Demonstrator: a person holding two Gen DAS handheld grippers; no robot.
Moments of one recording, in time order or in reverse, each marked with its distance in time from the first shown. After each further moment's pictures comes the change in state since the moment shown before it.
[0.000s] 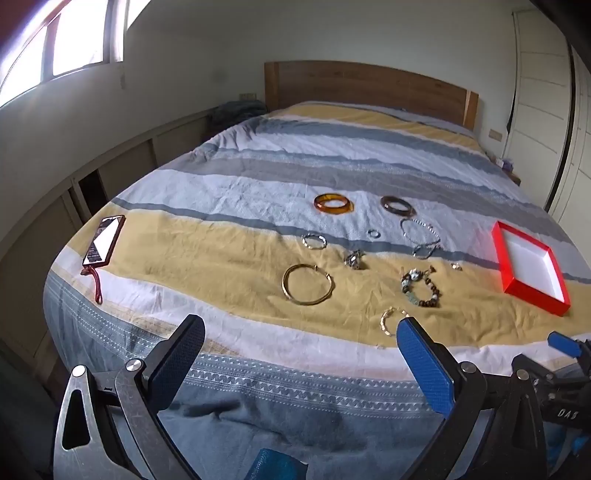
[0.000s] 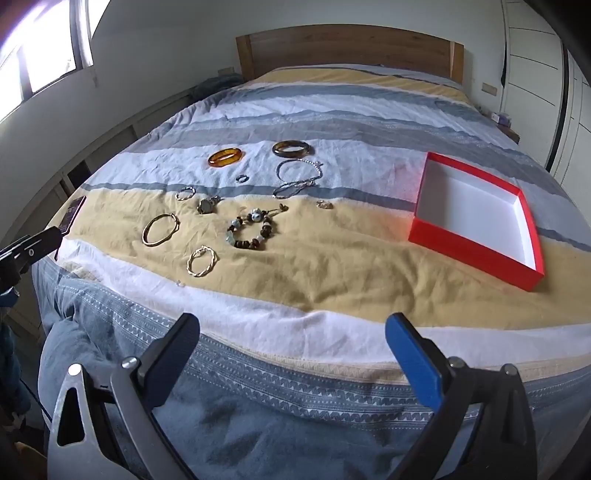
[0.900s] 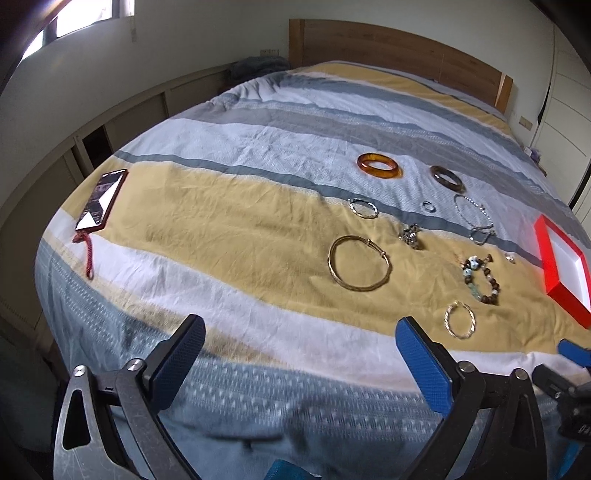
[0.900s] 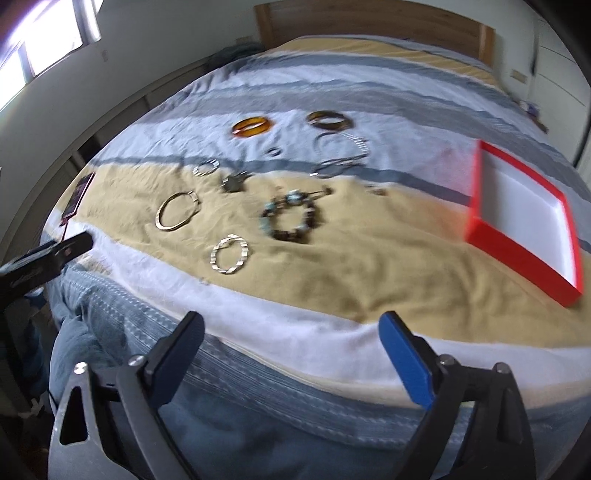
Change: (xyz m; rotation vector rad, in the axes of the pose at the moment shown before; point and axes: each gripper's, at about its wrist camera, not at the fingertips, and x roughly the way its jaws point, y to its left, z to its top) left arm 0.078 0.050 0.007 -0.082 0.160 0.028; right arm 0.056 0.043 0.024 -0.055 0.154 0.100
